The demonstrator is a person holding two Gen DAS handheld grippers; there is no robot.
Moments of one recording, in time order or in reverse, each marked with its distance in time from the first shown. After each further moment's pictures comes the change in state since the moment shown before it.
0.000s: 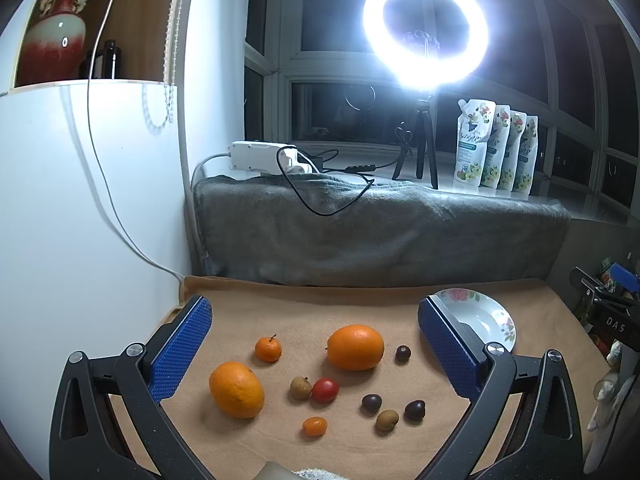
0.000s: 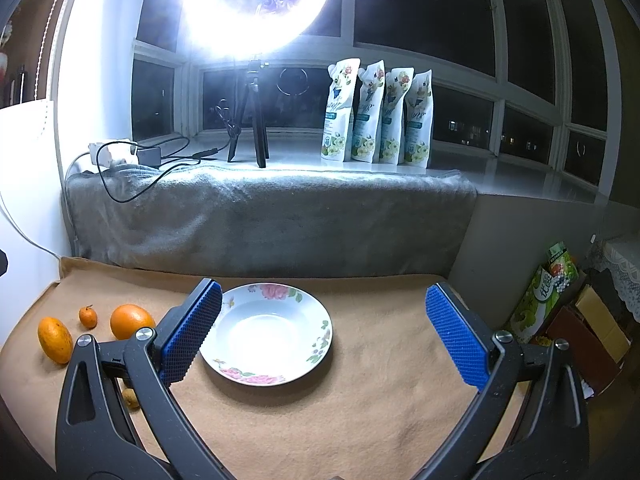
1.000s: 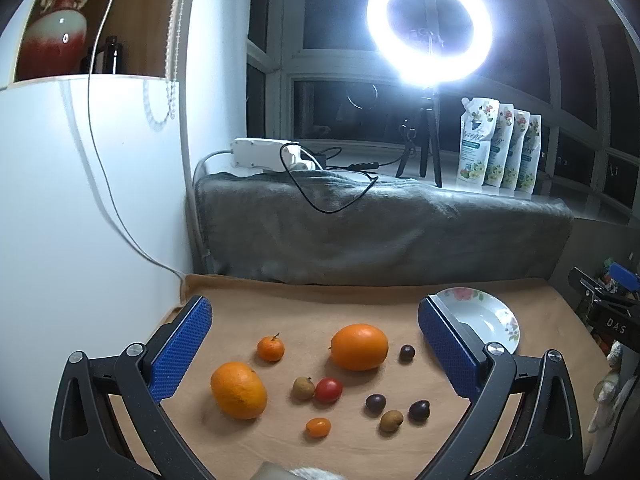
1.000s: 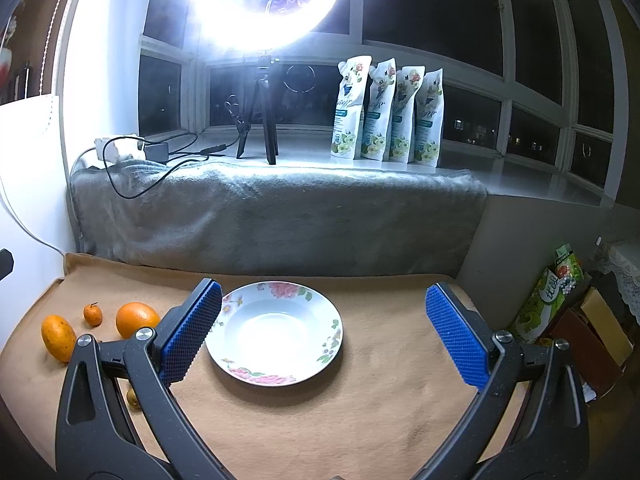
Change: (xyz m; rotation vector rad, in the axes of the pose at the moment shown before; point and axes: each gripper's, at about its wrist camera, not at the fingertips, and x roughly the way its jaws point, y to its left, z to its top) left arm 0.006 0.005 0.000 -0.010 0.010 0.006; right arm 0.002 0.010 0.001 -0.011 0.014 0.013
